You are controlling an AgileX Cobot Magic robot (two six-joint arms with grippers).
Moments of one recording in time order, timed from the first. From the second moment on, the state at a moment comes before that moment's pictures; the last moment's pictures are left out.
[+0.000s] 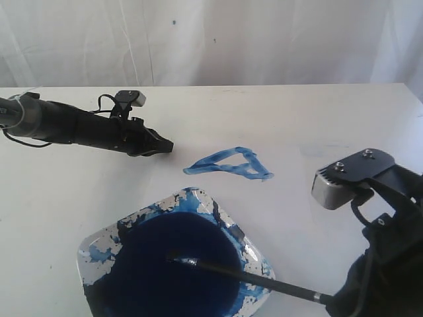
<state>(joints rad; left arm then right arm) -0.23 2.33 -1.55 -1.49 0.68 1.57 0.65 1.02 -0.74 0.36 1.13 -0.30</state>
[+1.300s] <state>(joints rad) -0.23 2.33 -1.55 -1.49 0.68 1.57 0.65 0.96 -0.68 0.16 0.87 -0.21</state>
